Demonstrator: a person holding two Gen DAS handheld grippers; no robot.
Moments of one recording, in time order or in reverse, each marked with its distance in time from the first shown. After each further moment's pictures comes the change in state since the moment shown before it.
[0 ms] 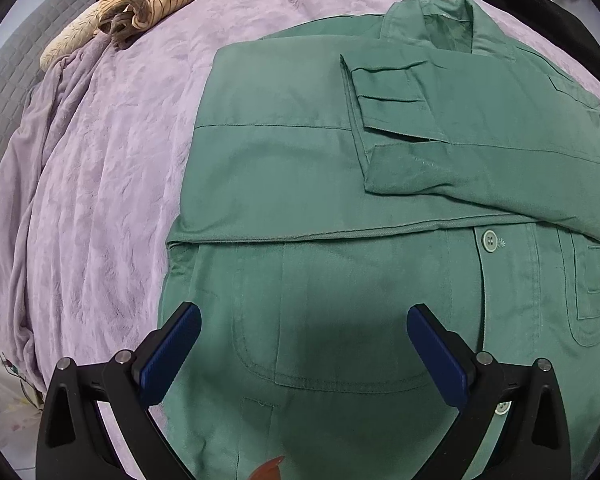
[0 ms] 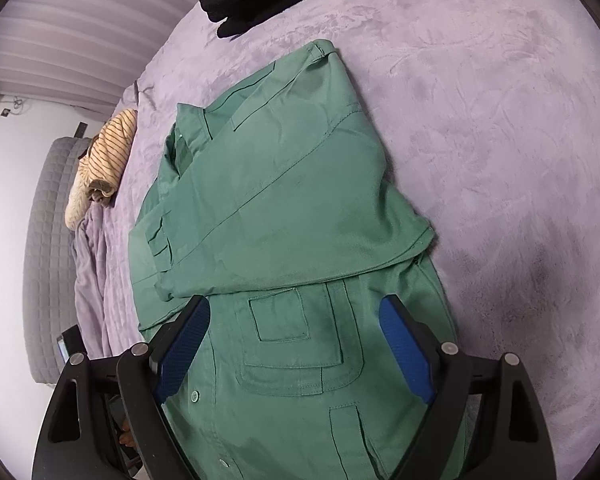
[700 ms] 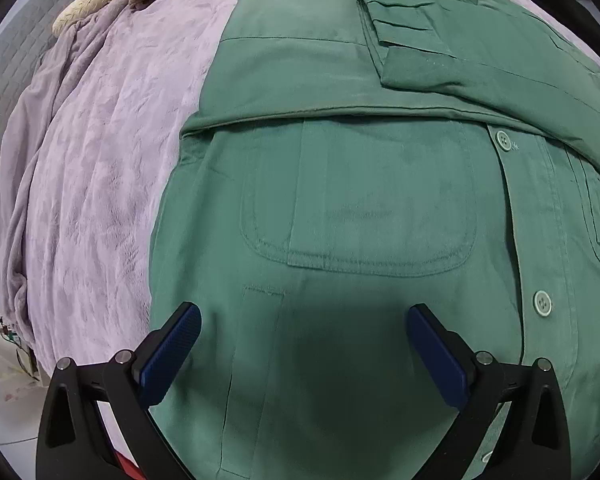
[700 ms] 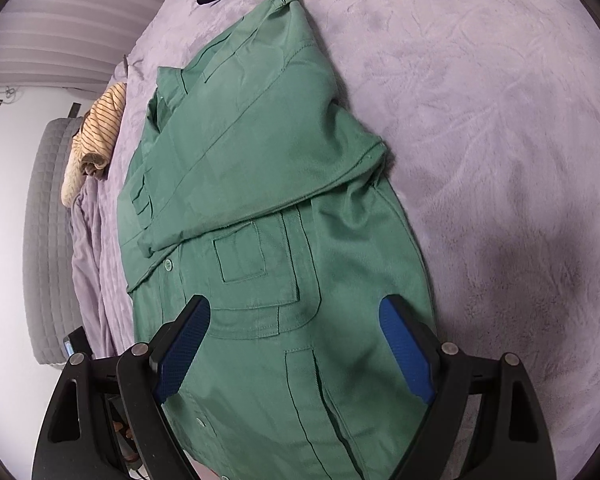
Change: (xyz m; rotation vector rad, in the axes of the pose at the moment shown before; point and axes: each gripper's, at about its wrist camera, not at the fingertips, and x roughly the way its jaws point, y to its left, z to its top) left arm 0.004 0.005 -0.068 -0.047 0.077 0.008; right arm 0.006 -0.032 -0.033 0.012 0.122 0.003
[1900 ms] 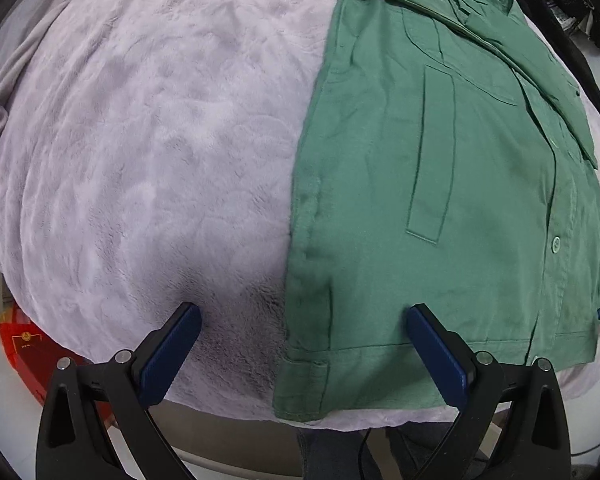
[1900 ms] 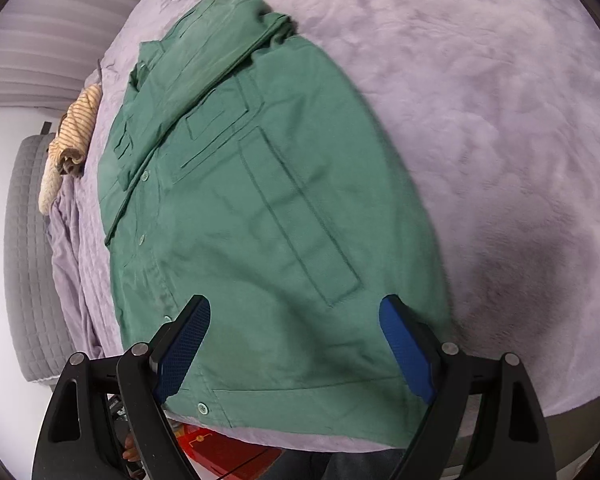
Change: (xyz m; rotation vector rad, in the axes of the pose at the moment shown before) left arm -0.008 0.124 -0.169 -0.153 0.112 -0.291; right arm -0.037 -0.010 -0.167 0.138 -0.066 -0.119
